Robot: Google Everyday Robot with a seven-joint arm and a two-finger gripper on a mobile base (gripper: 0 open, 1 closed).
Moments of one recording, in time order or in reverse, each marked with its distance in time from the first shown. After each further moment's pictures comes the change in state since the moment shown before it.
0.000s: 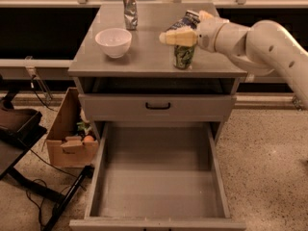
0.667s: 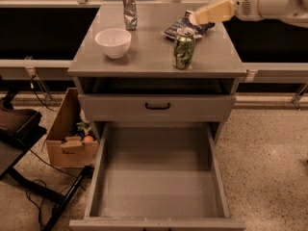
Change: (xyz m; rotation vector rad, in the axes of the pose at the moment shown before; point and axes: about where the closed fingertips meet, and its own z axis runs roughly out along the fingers) arm -0.073 -0.031 -0.080 0.070 0.240 -0.152
